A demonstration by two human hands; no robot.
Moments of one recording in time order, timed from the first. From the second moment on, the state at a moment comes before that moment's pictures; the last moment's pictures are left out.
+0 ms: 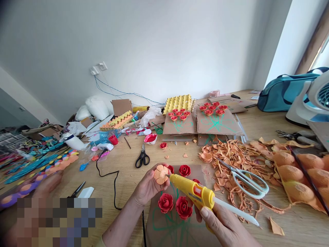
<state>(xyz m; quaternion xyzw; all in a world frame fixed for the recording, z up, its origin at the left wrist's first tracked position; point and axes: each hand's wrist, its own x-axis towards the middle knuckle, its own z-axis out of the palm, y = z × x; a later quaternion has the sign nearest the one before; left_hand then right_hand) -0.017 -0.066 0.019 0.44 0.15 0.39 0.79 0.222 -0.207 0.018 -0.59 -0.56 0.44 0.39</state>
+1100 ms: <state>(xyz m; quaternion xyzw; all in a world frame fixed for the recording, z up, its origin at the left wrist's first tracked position) -0.017 -0.064 0.017 0.45 0.13 0.39 0.79 0.238 -0.205 -0.006 -0.55 -0.61 0.45 0.35</state>
